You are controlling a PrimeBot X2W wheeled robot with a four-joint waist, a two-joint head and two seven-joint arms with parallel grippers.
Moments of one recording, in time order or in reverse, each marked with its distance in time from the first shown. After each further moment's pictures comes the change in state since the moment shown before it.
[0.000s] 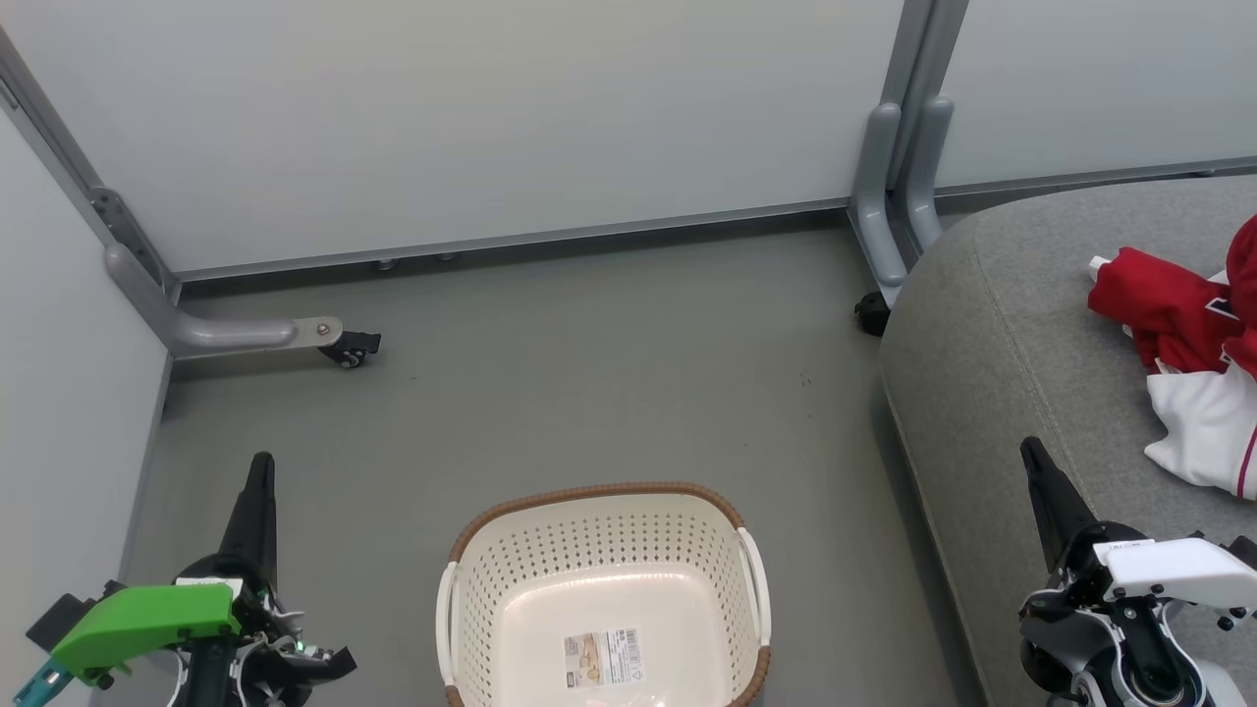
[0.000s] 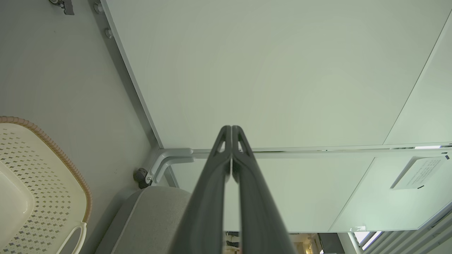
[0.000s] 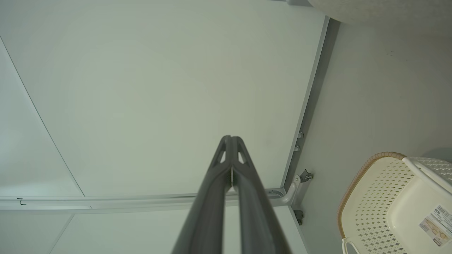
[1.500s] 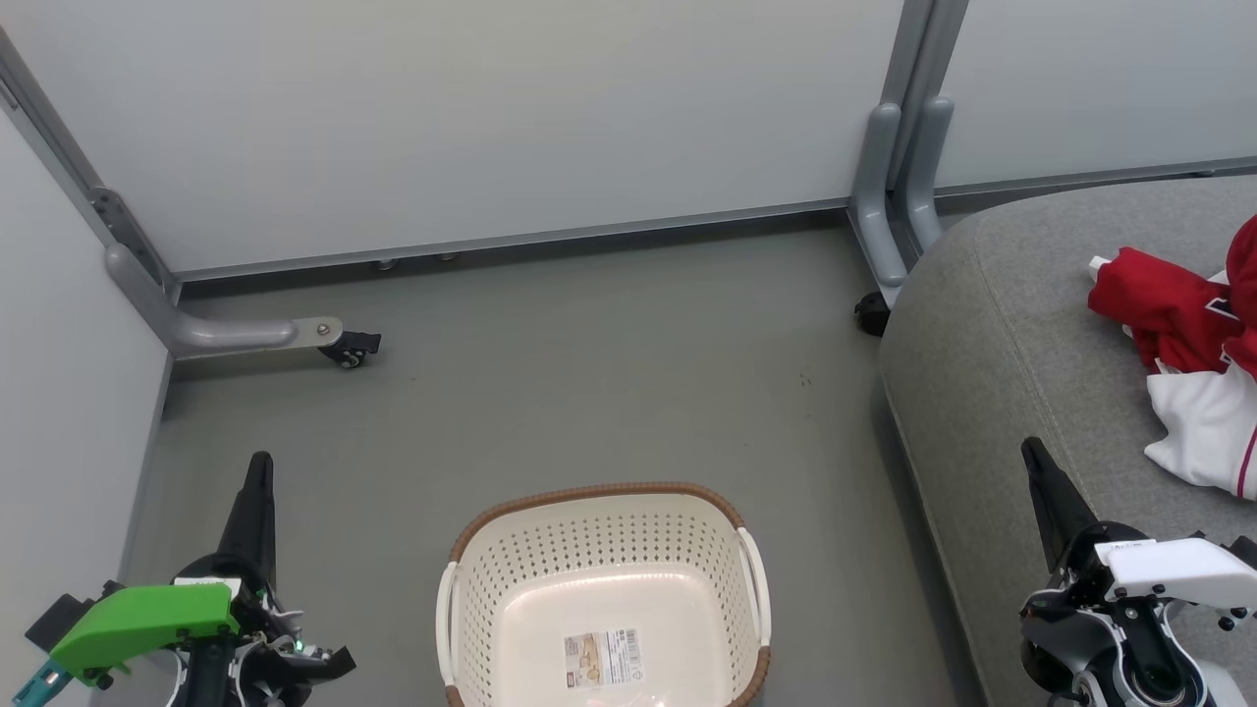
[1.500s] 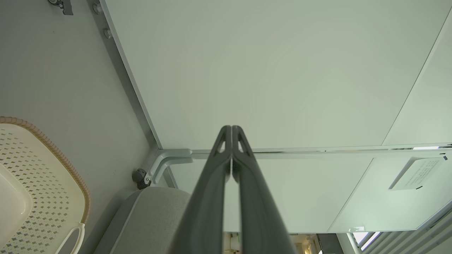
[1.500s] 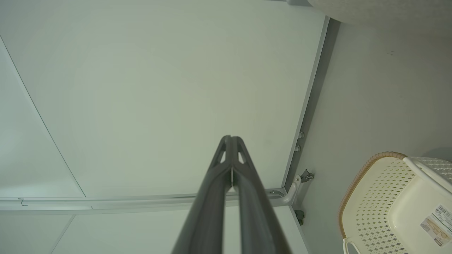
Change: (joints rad) left arm -0.003 -0.010 0.016 0.001 0.007 -0.001 0.010; right arm -0.001 0.004 -0.009 0.001 -0.001 0.000 0.008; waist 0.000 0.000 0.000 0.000
